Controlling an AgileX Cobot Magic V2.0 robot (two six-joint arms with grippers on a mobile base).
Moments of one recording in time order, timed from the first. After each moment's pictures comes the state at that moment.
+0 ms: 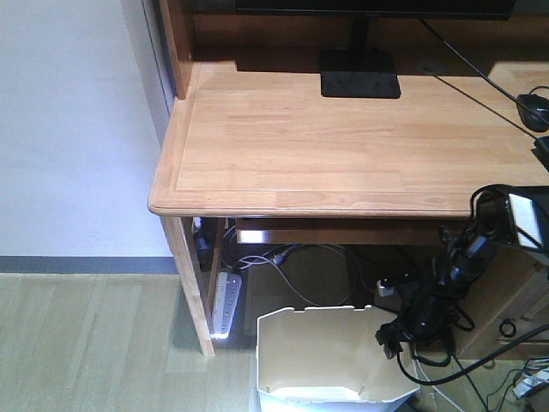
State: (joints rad) left arm -0.02 -0.02 0.03 -0.31 0.13 0.26; right arm -0.01 2.86 -1.32 0.16 0.26 -0.43
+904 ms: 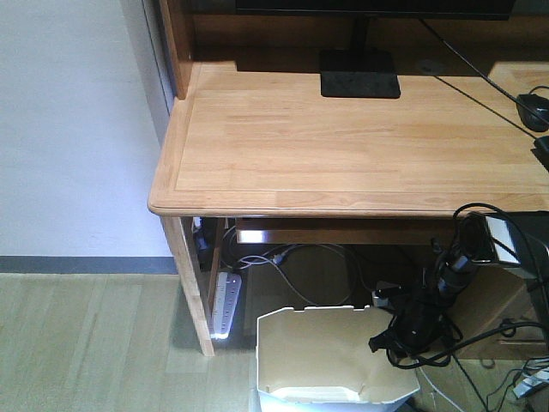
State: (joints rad) left arm -0.02 -0.02 0.03 -0.31 0.13 0.26; right arm -0.01 3.03 -1.52 0.21 0.37 -0.44
